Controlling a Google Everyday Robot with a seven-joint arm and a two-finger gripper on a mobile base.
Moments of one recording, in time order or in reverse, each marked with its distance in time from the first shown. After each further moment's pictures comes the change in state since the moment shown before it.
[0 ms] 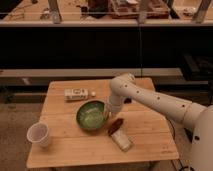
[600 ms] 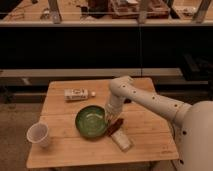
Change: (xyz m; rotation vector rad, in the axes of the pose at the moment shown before) arm -0.011 0.002 0.030 -0.052 -0.118 -0.433
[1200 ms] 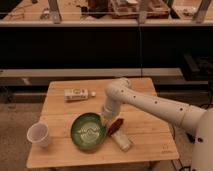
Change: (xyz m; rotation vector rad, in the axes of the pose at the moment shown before) arm -0.025 -0.025 -0.015 0.004 0.098 -0.314
